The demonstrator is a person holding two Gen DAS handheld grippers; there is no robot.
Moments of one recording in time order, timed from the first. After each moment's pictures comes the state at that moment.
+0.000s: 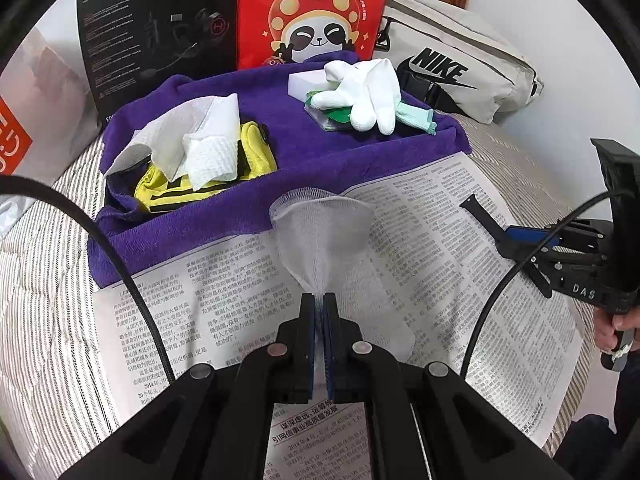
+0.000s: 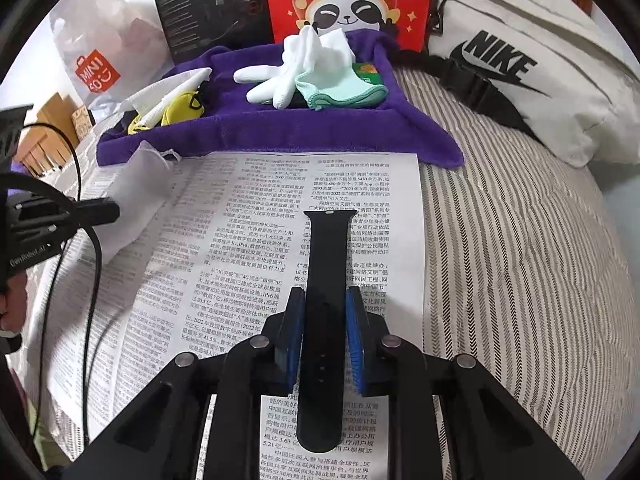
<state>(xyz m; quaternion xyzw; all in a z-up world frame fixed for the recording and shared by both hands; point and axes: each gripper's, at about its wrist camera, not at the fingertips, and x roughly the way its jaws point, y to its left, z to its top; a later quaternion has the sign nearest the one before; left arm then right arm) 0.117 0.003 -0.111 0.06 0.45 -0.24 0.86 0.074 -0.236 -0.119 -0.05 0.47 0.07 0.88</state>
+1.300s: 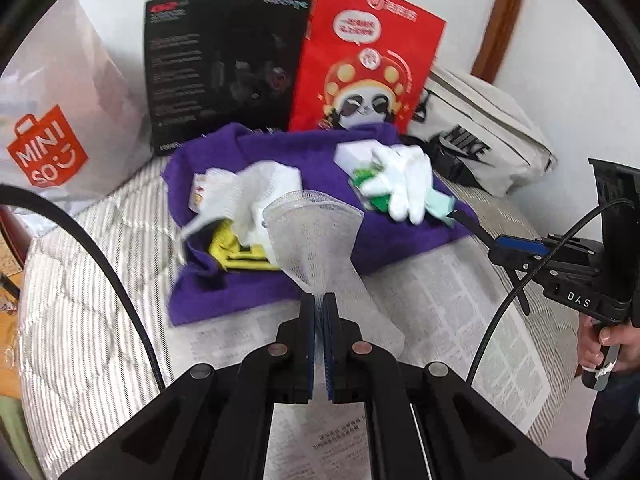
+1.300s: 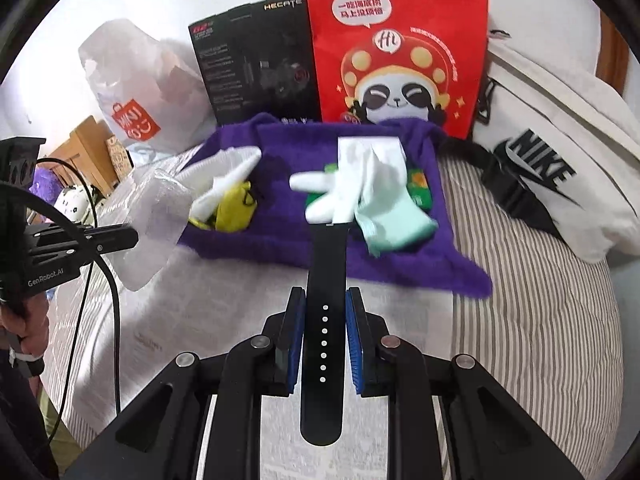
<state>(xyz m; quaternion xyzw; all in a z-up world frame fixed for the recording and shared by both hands) 0.130 0.045 -0.052 -0.01 0.42 -0.20 0.88 0.121 -0.199 -0.044 -0.05 0.42 0.13 0.90</state>
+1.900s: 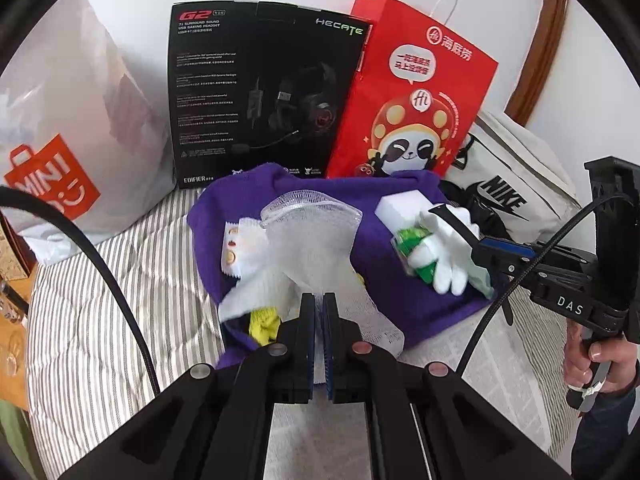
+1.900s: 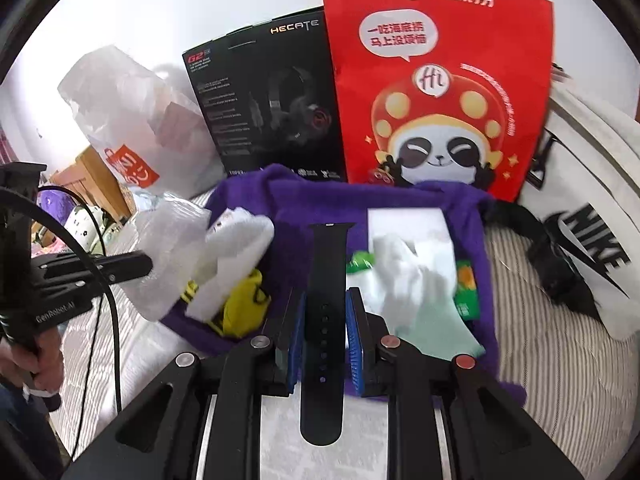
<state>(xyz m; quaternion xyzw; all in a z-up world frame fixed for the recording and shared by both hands) 0.192 0.067 -0.036 -0.04 0.40 -0.16 0.90 0.209 -0.163 -0.029 -0.03 0.40 0.17 0.90</state>
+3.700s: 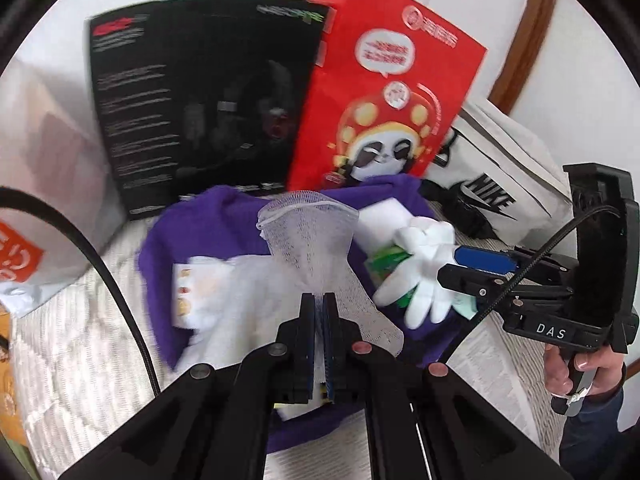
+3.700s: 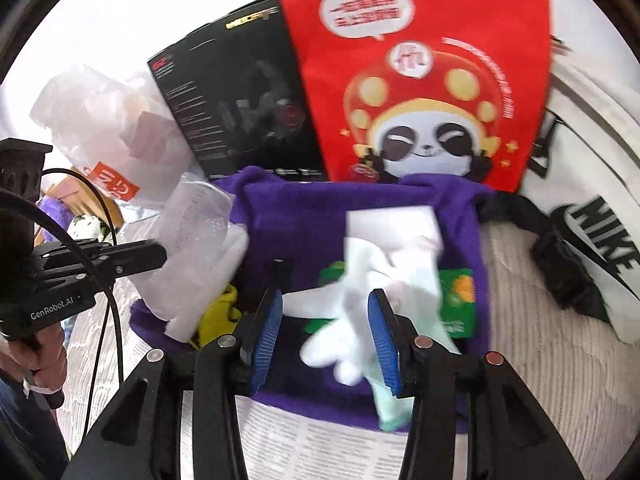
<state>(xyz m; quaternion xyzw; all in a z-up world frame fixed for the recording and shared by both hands) 0.242 0.035 -0.029 -0.02 0.42 -0.21 0.88 0.244 -0.184 -0.037 0.00 0.43 0.16 0.89</state>
